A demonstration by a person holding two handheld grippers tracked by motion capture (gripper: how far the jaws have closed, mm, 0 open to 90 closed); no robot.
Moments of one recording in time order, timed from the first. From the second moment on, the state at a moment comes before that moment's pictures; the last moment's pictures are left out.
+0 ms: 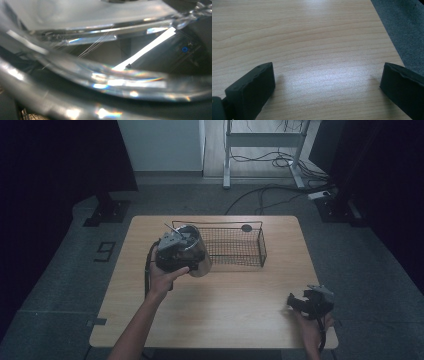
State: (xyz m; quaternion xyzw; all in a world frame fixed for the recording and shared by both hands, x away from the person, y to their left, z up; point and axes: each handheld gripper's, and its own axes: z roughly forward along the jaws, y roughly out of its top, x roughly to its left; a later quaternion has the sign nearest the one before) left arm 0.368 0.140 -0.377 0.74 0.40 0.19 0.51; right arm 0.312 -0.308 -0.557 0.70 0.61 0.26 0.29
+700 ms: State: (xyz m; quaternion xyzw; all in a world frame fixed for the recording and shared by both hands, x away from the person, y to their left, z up) left arm 0.393 0.142 -0.364 0.73 0.41 0.19 0.51; right arm 0.312 -0.308 -0.557 0.70 0.61 0.26 0.29
